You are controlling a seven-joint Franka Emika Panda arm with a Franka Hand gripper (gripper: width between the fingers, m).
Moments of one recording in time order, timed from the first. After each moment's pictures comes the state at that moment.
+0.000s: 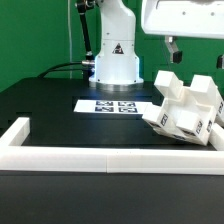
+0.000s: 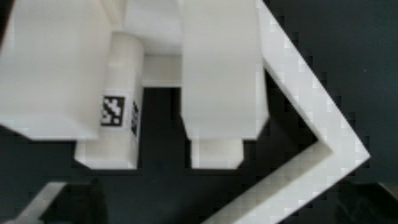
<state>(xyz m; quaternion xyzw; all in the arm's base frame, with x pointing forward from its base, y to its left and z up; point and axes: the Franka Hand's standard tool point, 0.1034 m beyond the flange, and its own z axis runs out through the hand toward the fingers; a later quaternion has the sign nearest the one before) 0.562 0.097 0.151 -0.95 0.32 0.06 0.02</state>
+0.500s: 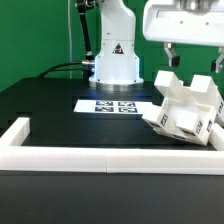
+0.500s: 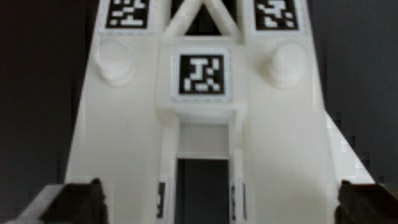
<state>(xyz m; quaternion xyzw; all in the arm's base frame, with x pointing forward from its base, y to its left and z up) 0.517 0.107 0.128 -0.95 0.31 0.06 0.02</state>
